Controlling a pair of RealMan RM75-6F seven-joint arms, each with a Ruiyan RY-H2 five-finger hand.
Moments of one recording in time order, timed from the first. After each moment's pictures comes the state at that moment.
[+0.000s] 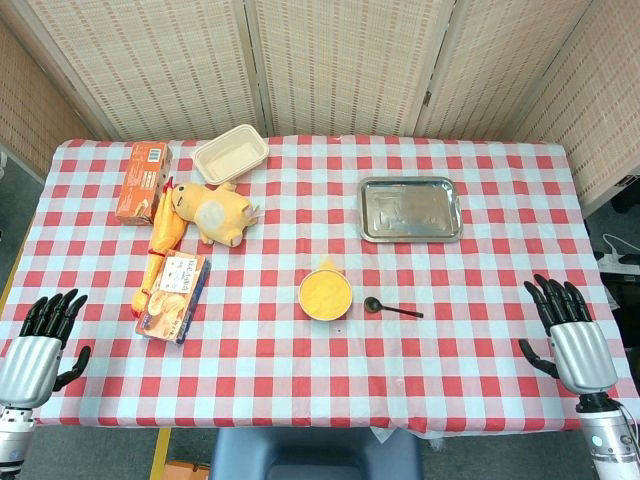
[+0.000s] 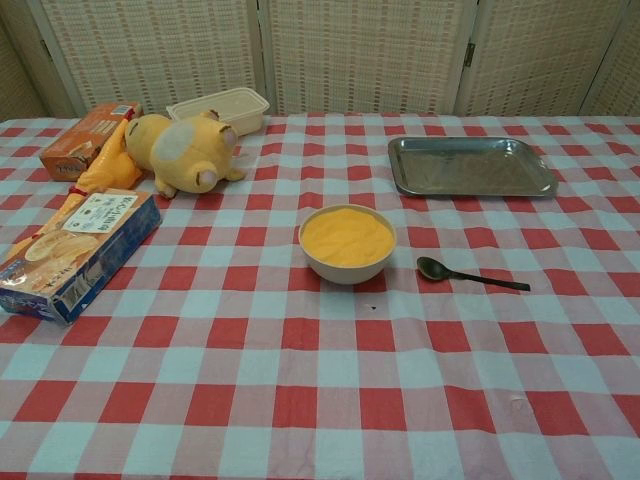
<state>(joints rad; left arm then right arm) -0.12 -1.18 -0.03 -1.52 1.57 1.51 0.05 0.10 -1.20 0.04 -1.52 -1.58 1.49 0.00</state>
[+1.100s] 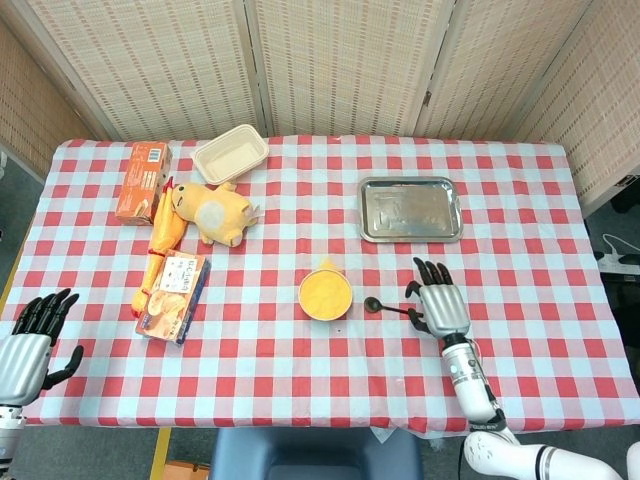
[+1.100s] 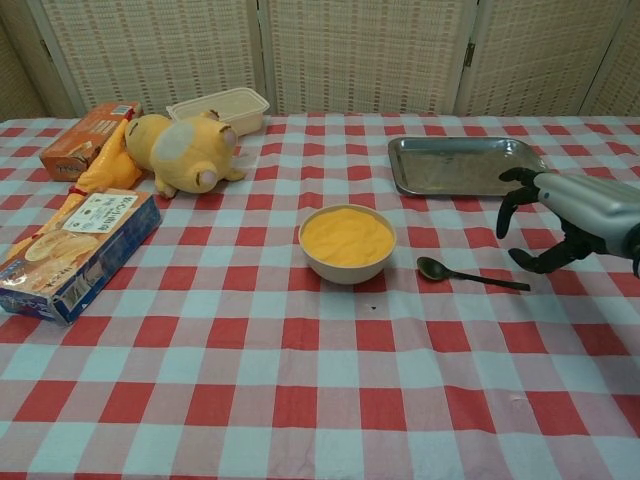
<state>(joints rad) -0.13 -1.13 -0.03 -1.54 1.54 1.46 -0.07 0.46 -1.63 0.24 -1.52 -1.07 1.07 -0.52</state>
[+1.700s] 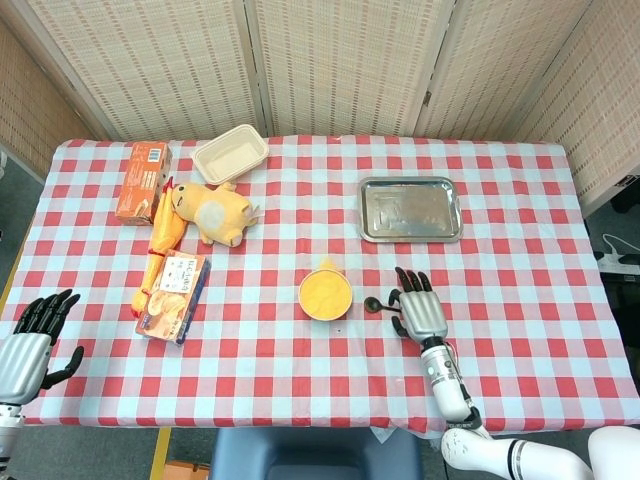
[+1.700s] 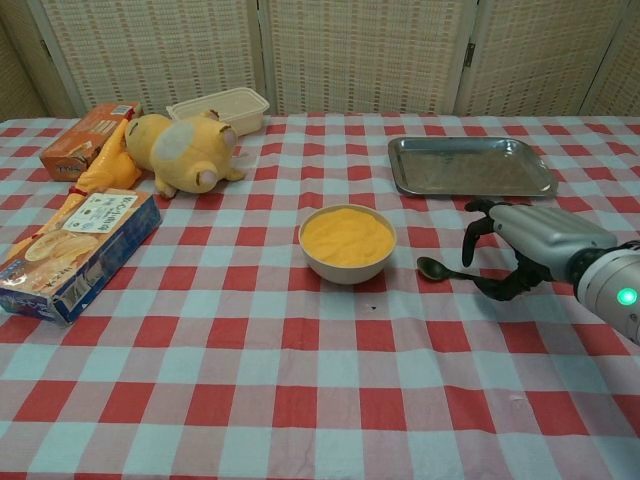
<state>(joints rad) -0.14 -1.11 -0.02 -1.53 1.54 1.43 -0.12 0.52 -1.74 0.20 -1.44 -0.98 1.08 -0.59</state>
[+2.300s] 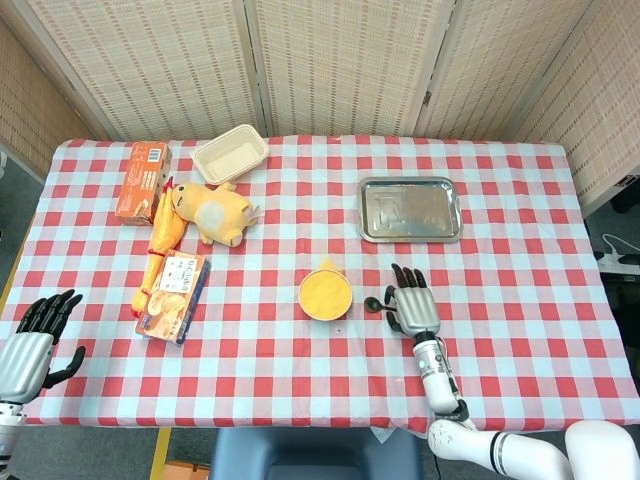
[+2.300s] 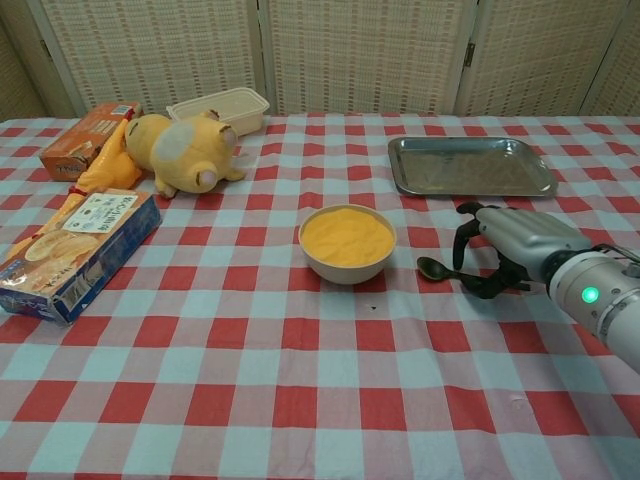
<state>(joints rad) -0.15 -1.11 -0.02 -1.52 1.53 1.42 -0.12 0.57 -1.82 0.22 -1.32 -0.94 1.08 -0.56</state>
